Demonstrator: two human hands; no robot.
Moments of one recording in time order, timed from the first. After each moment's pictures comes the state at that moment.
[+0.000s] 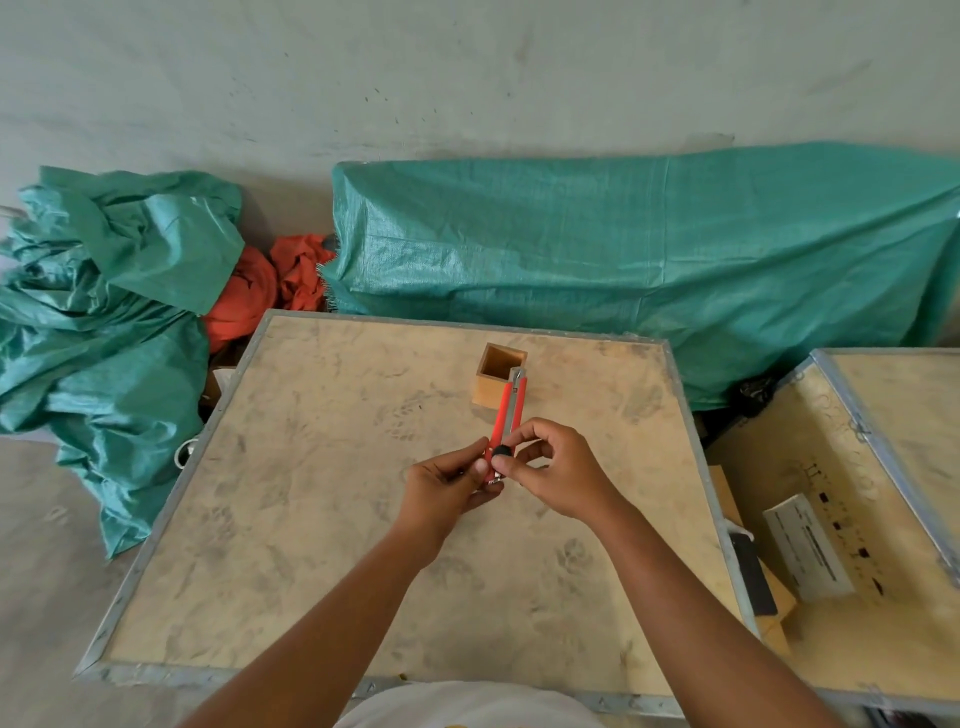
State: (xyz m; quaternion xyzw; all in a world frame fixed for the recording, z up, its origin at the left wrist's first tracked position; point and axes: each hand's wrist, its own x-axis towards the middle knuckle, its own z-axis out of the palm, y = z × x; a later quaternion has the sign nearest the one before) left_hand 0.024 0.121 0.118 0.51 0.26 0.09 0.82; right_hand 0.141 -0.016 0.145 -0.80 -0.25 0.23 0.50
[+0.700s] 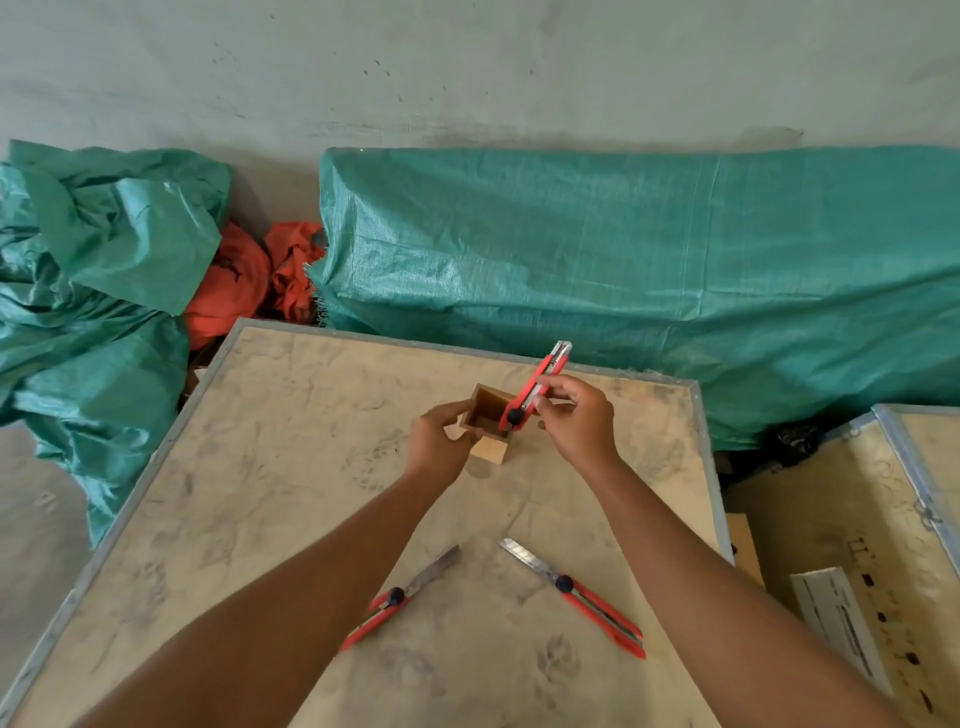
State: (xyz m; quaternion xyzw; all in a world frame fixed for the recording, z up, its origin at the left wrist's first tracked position) left_hand 0.209 0.190 0.089 0.75 0.38 0.09 0.53; right_hand 0.340 0.052 0.091 -0.84 -0.18 0.10 0.51
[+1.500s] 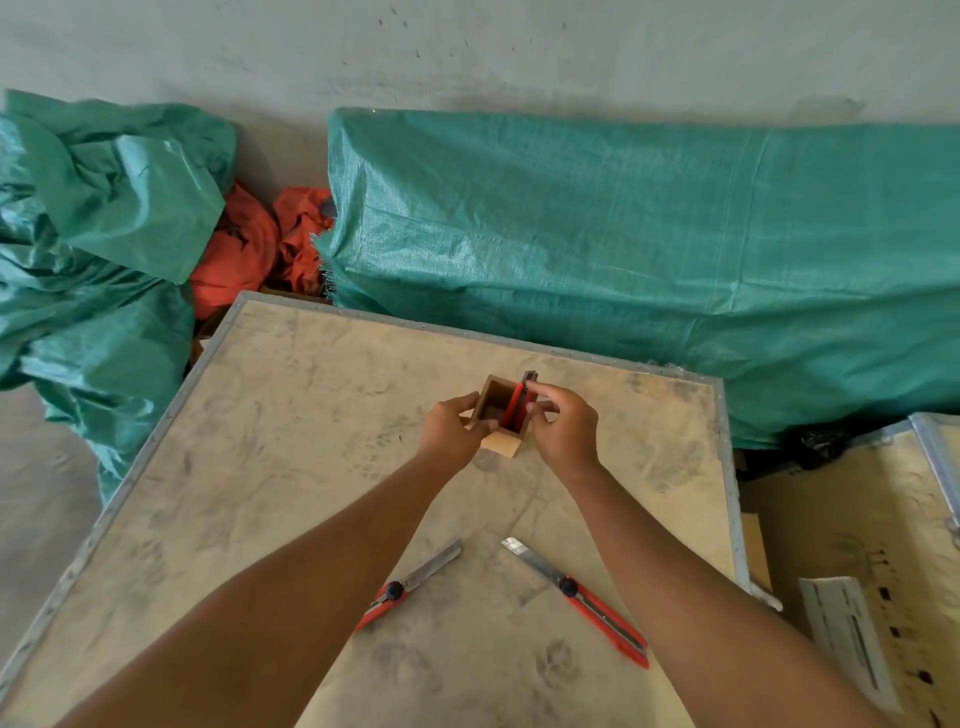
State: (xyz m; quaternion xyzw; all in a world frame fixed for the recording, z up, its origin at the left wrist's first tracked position) left_hand 0.237 0.207 0.049 0.75 0.40 0.02 0.52; right_hand 0.334 0.079 0.052 -0.88 -0.22 0.09 0.41
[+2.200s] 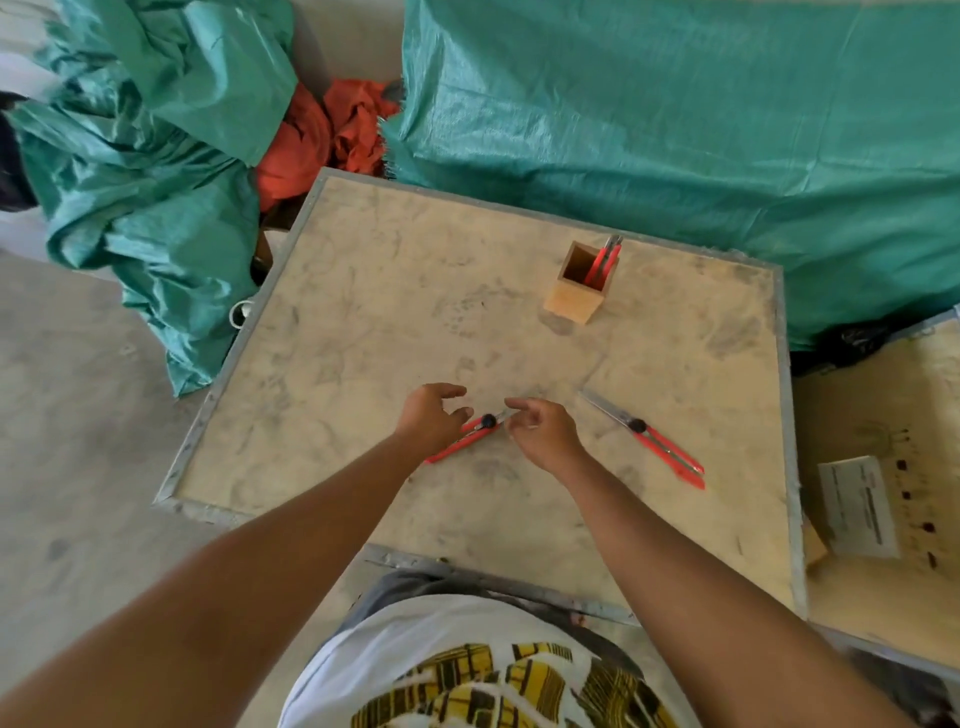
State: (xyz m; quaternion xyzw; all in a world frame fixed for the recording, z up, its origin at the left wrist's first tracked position) left_hand 0.002 0.203 0.026 0.78 0.42 -0.07 0.46; right_hand 0.107 0.050 0.028 -0.84 -0.15 0.37 0.36
